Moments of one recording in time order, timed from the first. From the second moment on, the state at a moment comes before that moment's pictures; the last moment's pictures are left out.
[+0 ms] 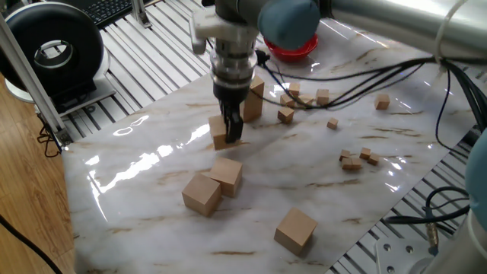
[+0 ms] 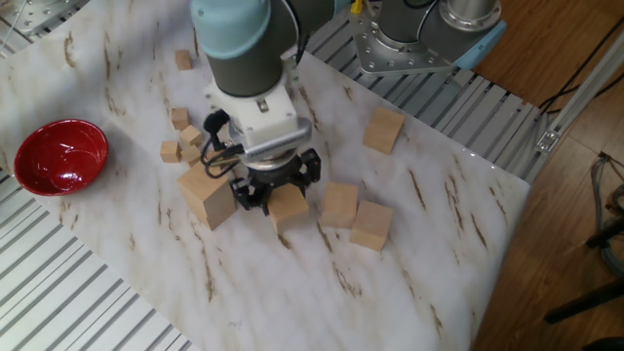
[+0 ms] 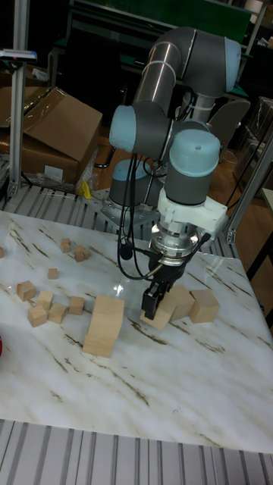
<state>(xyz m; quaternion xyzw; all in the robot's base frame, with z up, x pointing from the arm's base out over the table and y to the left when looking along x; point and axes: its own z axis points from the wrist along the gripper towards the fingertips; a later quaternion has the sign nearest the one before) 0.529 0.089 0.072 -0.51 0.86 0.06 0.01</state>
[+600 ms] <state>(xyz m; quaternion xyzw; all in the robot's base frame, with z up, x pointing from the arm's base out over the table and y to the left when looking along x) 0.535 0.066 0.125 -0.55 0.83 0.05 -0.02</state>
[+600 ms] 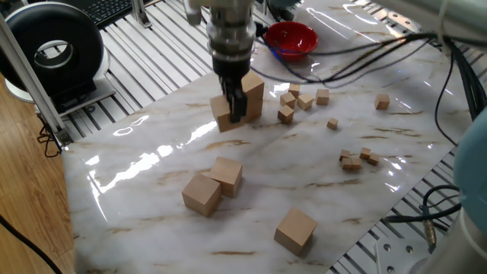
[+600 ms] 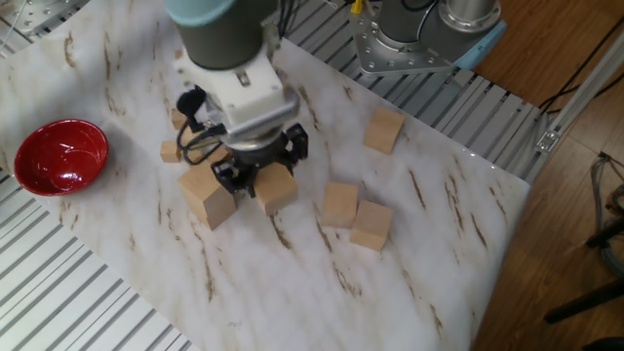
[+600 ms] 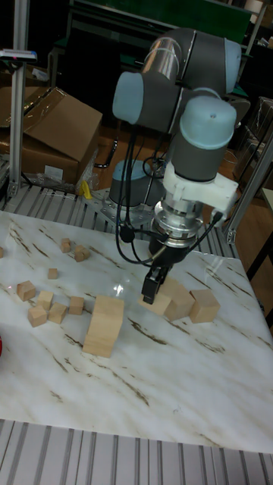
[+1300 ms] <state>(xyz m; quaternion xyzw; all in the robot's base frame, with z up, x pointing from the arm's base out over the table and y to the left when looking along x) 0.530 -0.010 0.159 -0.62 0.78 0.01 -0.05</state>
